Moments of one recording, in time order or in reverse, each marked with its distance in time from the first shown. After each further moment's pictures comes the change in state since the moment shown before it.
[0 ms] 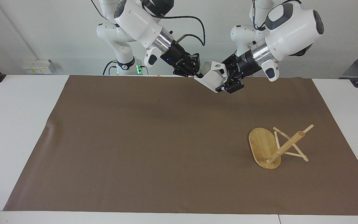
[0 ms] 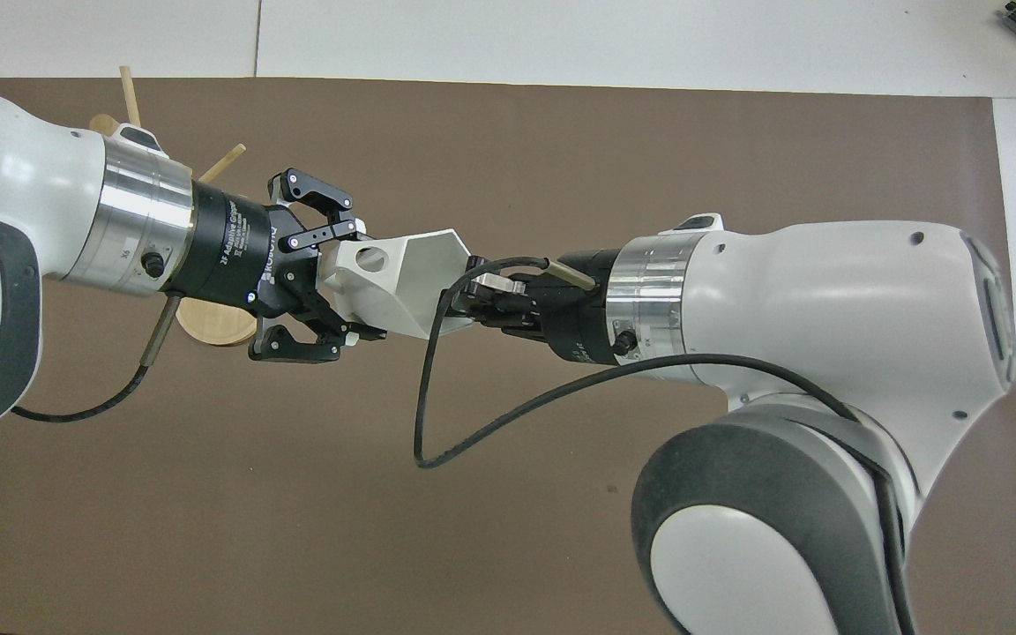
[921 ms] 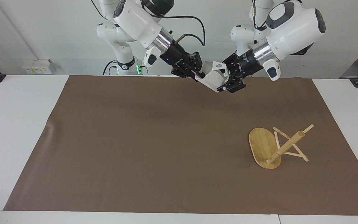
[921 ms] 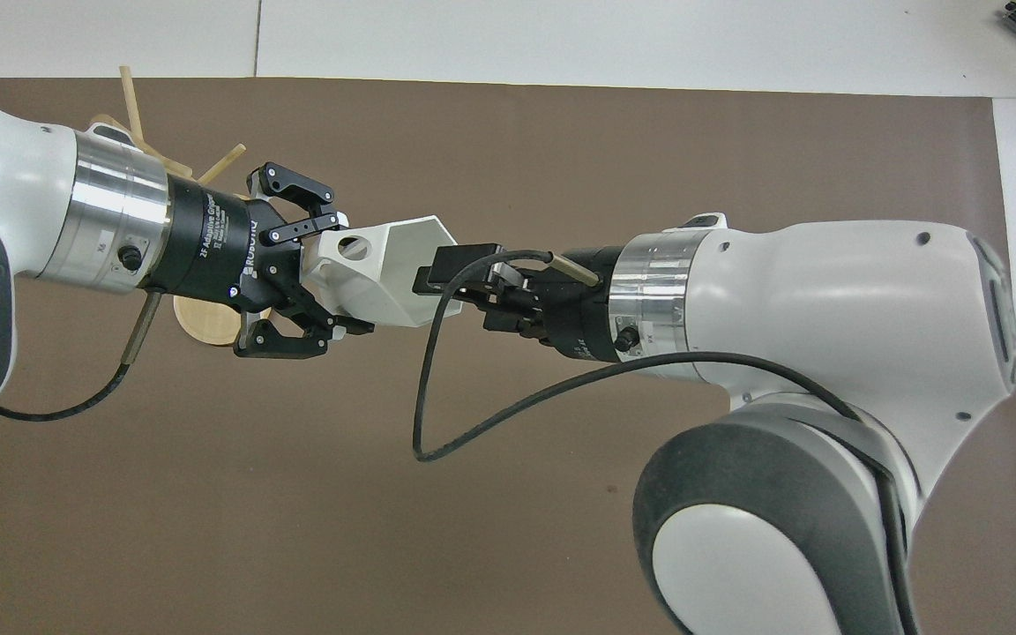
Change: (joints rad) left arm 0.008 -0.010 0.013 0.000 0.000 0.000 -0.047; right arm -0.001 0.000 -0.001 0.001 0.001 0.011 0.019
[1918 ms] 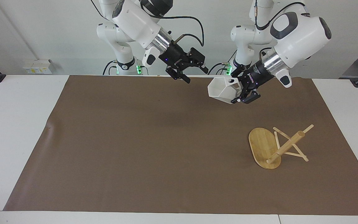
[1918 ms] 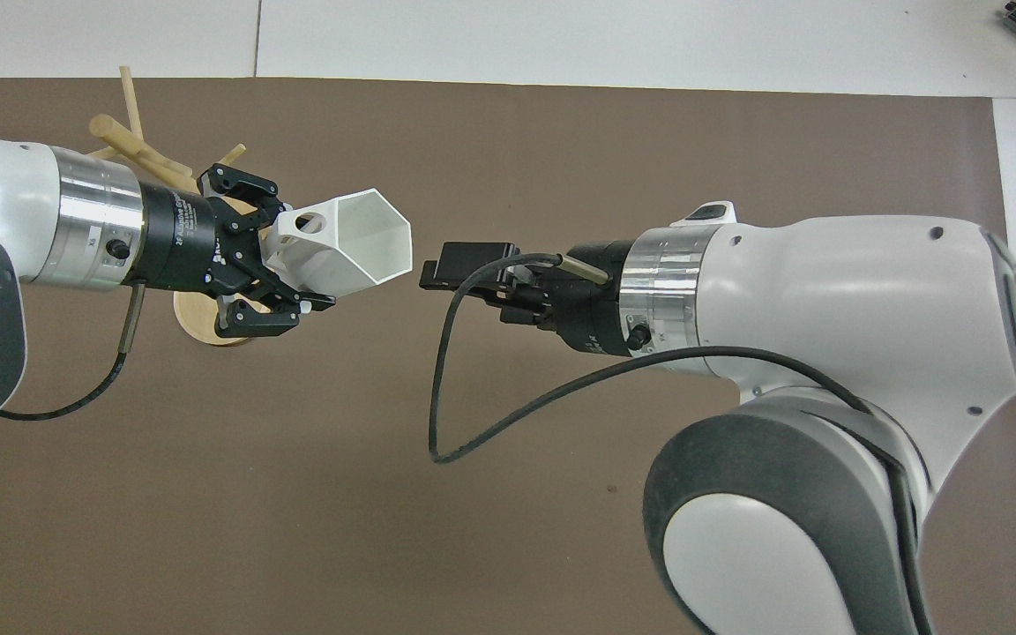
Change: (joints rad) left arm 0.060 -0.023 0.012 -0.140 0.119 0.180 -0.181; right arm -0.003 0.003 -0.022 0.000 -0.079 0.000 -0.129
